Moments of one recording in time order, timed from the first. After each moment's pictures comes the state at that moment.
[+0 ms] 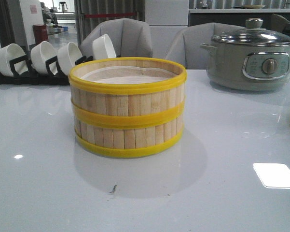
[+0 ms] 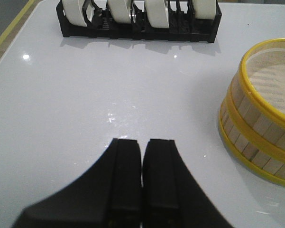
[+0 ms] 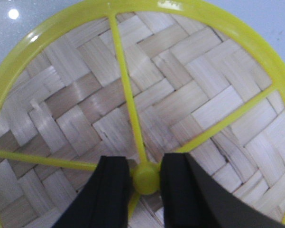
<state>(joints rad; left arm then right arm) -0.10 0.74 -0.64 0.05 0.44 -0.11 -0.31 1.95 -1.39 -0.04 0.64 0.10</state>
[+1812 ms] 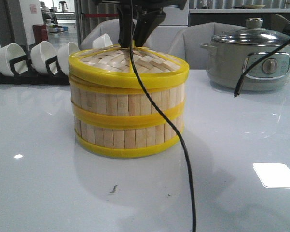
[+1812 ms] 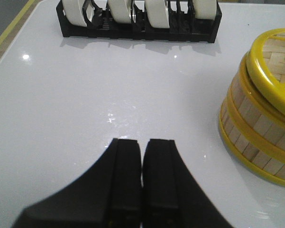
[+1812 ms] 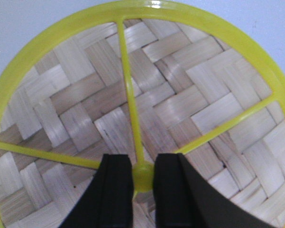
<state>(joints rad) -0.10 0.74 -0.64 0.05 0.44 -0.11 0.55 2.17 -2.25 0.04 1.15 0.10</state>
